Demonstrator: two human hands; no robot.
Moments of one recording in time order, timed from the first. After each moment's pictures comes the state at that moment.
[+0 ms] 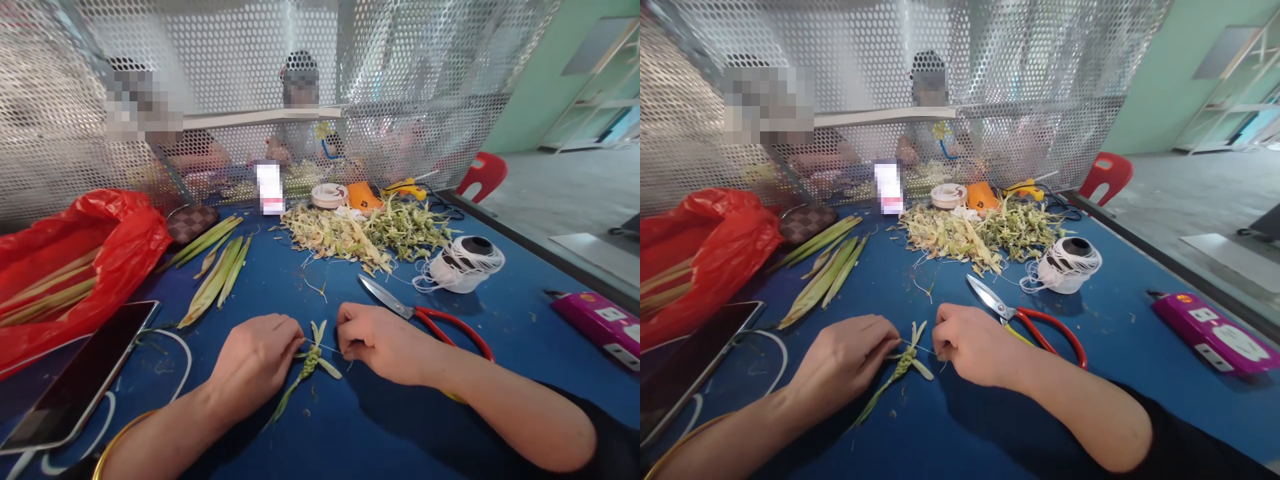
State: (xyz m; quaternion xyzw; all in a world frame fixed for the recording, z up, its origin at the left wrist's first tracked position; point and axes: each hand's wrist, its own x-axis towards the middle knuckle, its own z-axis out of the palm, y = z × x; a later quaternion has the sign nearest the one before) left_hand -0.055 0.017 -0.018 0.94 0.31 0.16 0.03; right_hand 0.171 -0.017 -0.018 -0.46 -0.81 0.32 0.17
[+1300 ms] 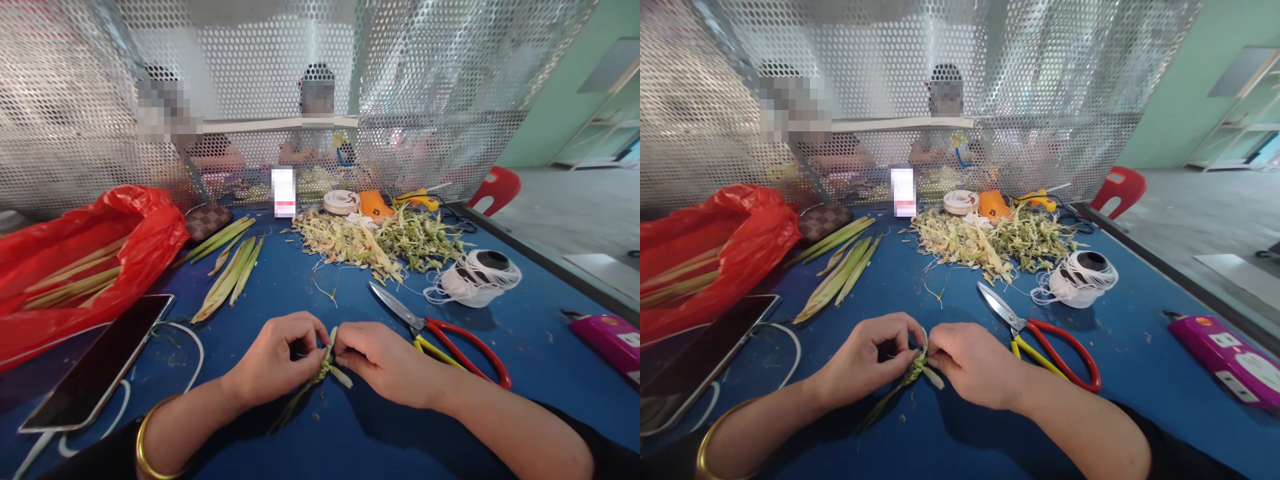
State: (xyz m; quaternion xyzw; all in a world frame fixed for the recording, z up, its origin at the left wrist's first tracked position) left_hand -0.044 0.016 -0.021 0.80 0.34 0.24 0.43; right_hand 0.153 -0.022 -0.026 -0.42 -0.81 0.33 0.23
